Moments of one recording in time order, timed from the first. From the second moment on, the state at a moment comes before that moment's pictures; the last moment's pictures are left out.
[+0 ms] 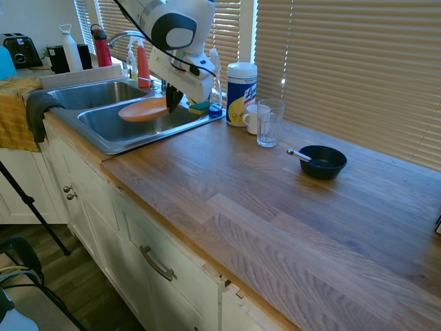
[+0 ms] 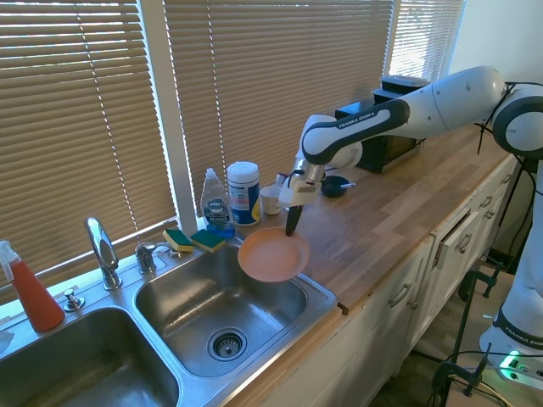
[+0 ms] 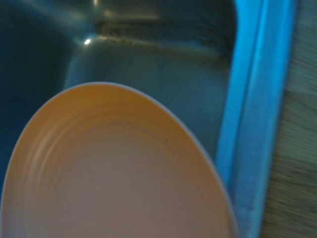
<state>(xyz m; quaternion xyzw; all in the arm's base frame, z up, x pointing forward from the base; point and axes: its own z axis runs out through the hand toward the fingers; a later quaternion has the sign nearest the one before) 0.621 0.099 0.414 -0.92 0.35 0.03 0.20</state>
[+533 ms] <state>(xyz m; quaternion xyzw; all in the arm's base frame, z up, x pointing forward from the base) 0.687 0.233 0.360 -0.93 0.34 0.04 0.12</state>
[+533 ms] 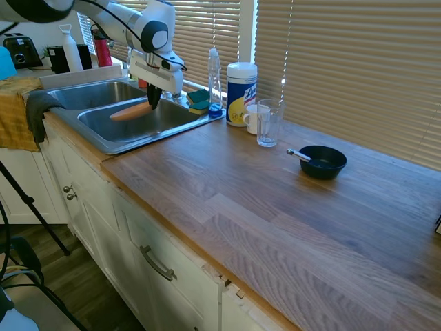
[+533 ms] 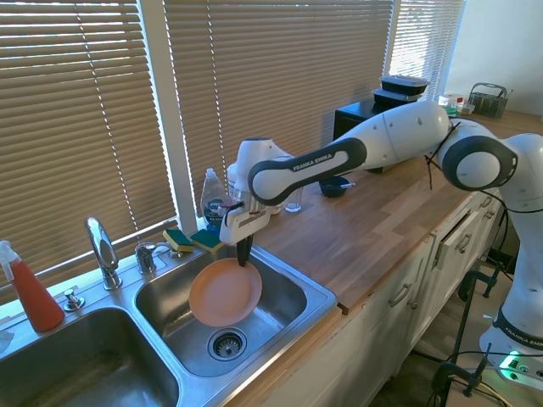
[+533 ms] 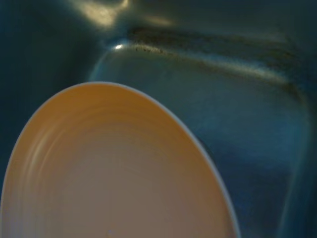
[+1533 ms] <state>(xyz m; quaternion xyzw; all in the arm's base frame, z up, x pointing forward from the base) 0.725 0.254 0.266 -0.93 0.35 0.08 0.06</state>
